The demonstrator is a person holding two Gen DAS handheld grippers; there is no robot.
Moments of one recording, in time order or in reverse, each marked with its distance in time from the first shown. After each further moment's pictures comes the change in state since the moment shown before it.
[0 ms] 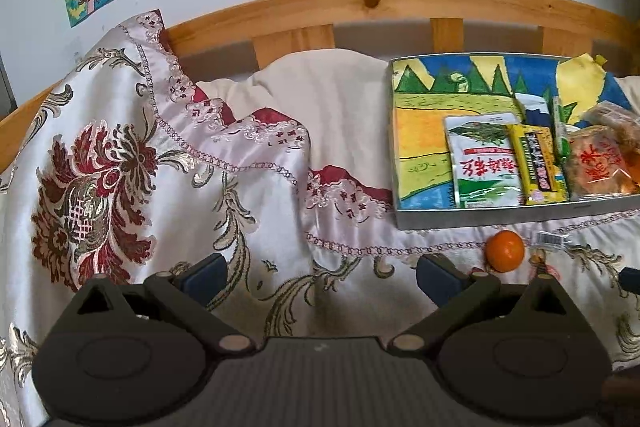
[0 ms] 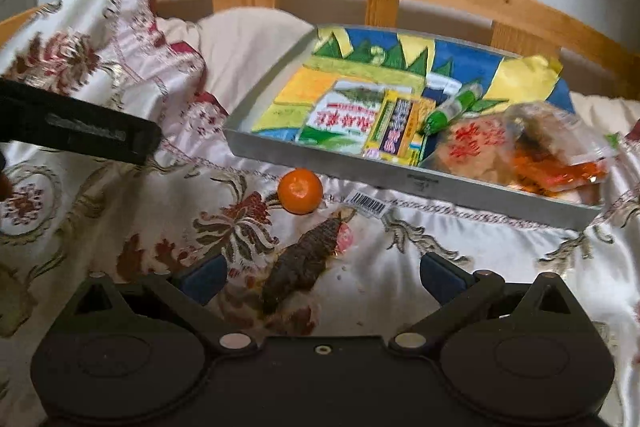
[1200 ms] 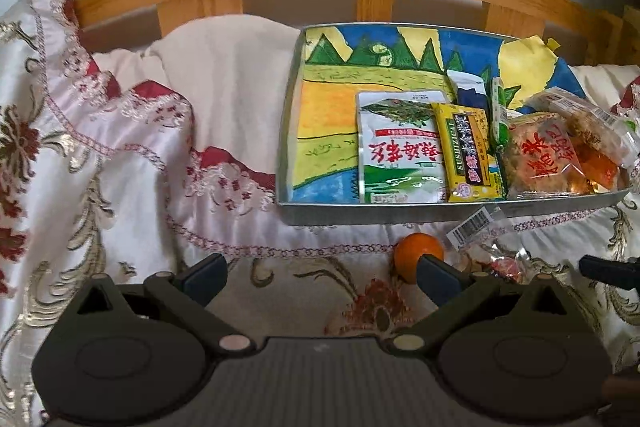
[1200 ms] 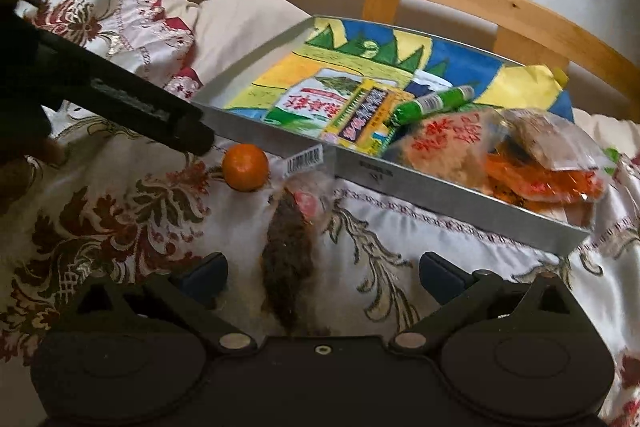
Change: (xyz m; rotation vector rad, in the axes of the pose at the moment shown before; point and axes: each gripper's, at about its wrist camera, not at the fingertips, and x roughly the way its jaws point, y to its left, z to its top) left arm 0.042 -0.046 0.005 -0.014 0.070 -0.234; right arm 0.013 -0.048 -0.013 -0.138 -0.031 0.043
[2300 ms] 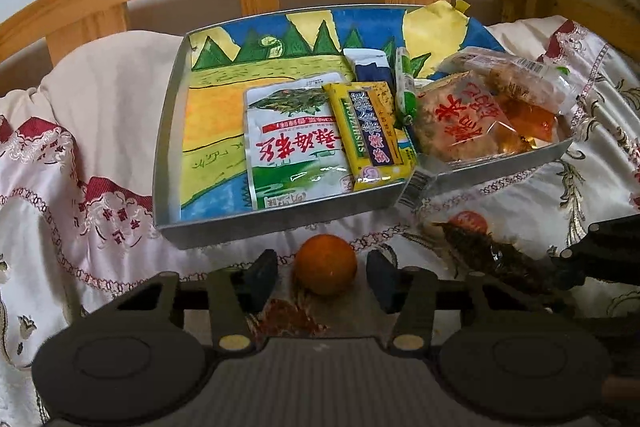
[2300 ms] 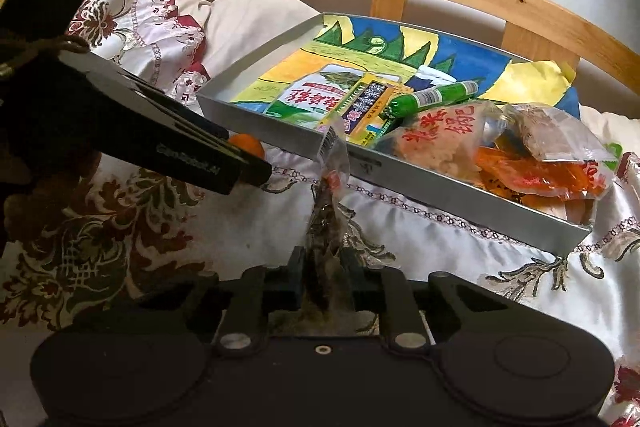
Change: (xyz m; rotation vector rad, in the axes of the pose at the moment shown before) left arm 0.026 -0.038 -0.005 0.197 -0.022 -0.181; right arm -0.007 -0.020 -0.007 -0.019 0.005 0.063
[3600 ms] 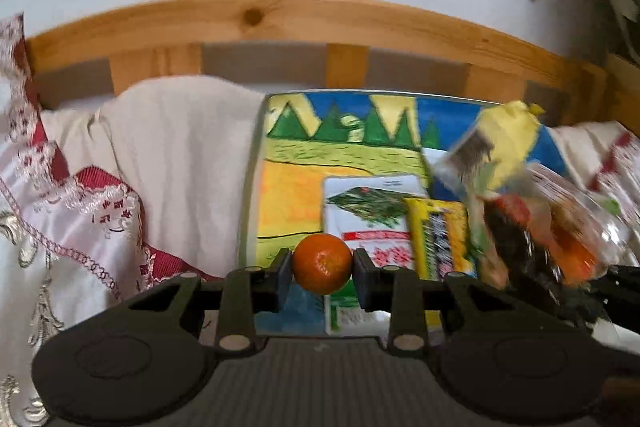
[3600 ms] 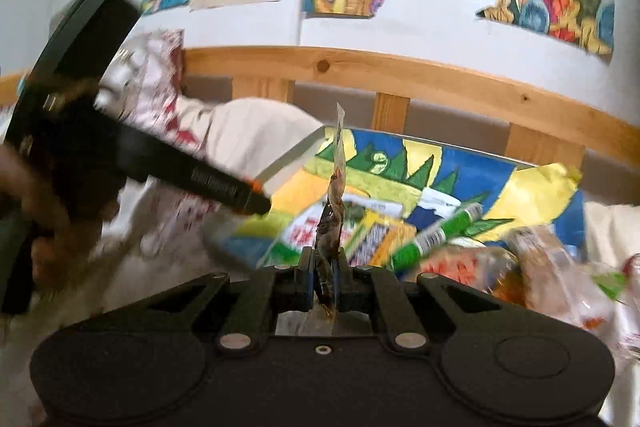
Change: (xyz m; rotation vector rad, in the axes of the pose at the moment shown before) left arm -0.007 0.049 0.064 -0.206 -0.079 0.080; right arm 0.002 -0.015 0.073 0.057 -0.241 0.045
